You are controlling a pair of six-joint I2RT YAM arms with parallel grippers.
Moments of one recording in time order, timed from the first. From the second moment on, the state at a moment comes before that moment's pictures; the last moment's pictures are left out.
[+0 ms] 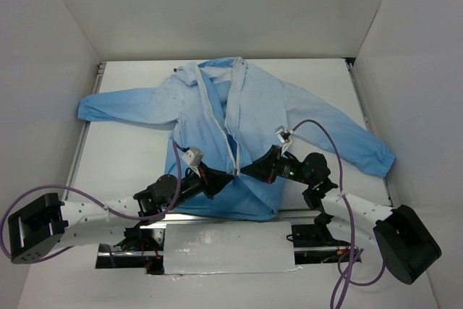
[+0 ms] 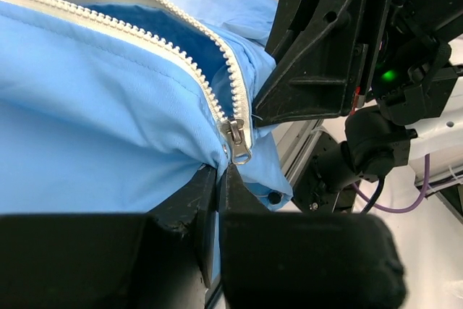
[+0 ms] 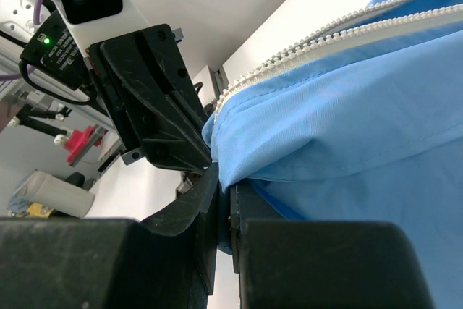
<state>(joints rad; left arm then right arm) -1.09 1.00 0.25 0.75 -0.15 -0.59 0.55 0.97 0.16 0.94 -0.70 0.81</state>
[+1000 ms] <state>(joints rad) -1.09 0.95 0.17 0.78 0.01 -0.55 0.56 1.09 0.22 0.89 -0.77 0.77</state>
